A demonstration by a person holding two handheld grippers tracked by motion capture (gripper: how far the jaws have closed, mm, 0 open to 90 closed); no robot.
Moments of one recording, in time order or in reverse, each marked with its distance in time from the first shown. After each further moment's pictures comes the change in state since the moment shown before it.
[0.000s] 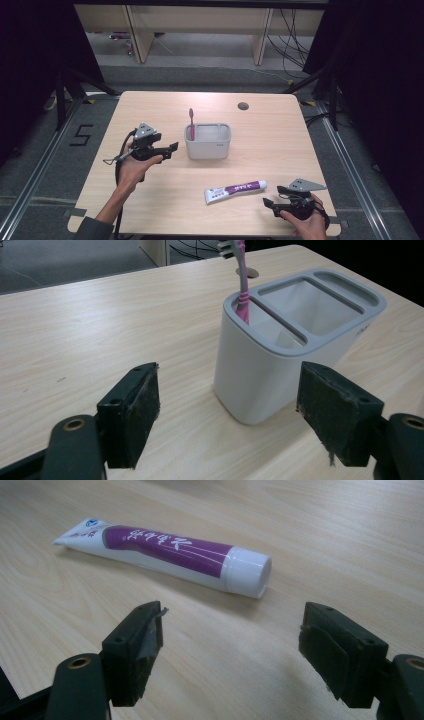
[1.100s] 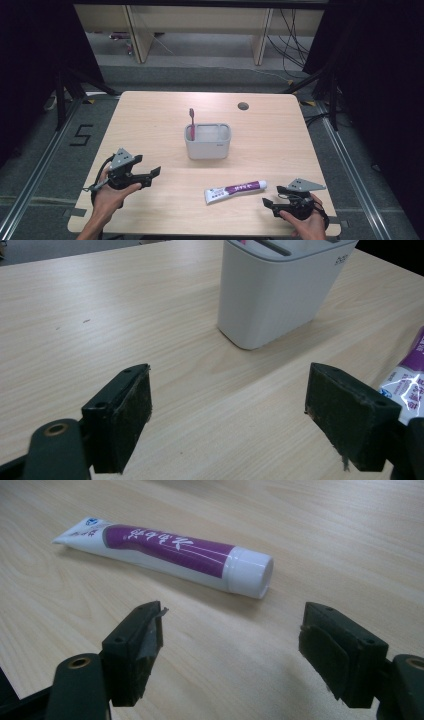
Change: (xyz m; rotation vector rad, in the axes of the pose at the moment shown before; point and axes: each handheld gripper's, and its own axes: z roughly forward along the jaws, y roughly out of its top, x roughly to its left) left arm 0.006 -0.059 -0.057 -0.004 -0.008 0.019; right arm -0.001 0.001 0.001 -0.008 -0.004 -0.031
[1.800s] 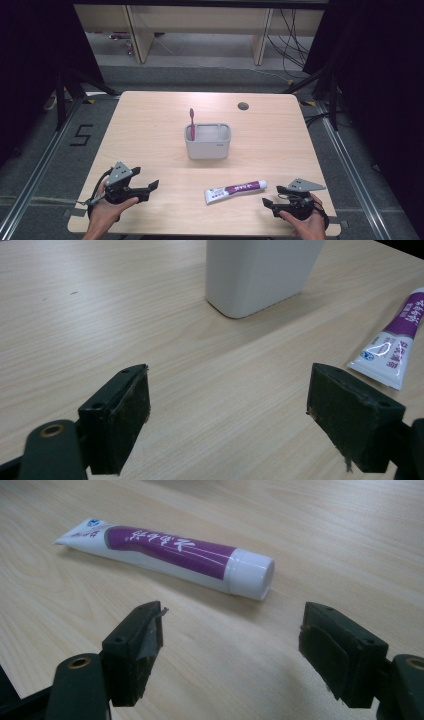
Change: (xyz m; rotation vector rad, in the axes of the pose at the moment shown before) left arm -0.012 -0.031 -0.014 0.027 -0.019 0.012; right arm 0.001 0.001 -0.001 -0.005 0.003 -0.002
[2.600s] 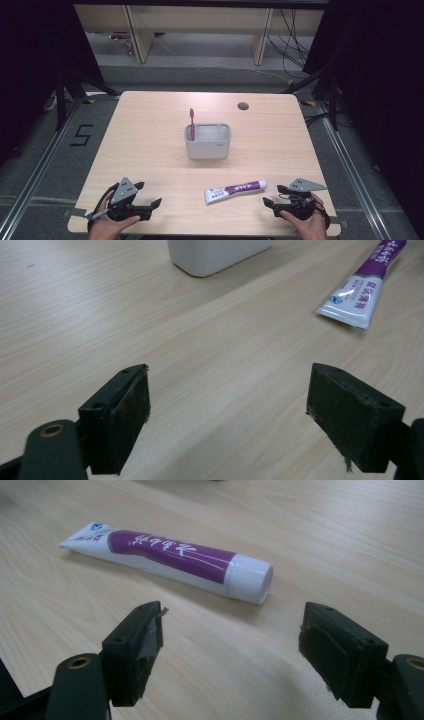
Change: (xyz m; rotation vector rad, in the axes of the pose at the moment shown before) left arm -0.024 -0.024 -0.010 0.072 -0.047 0.083; right arm 0.001 0.001 -0.003 -0.006 0.009 0.020
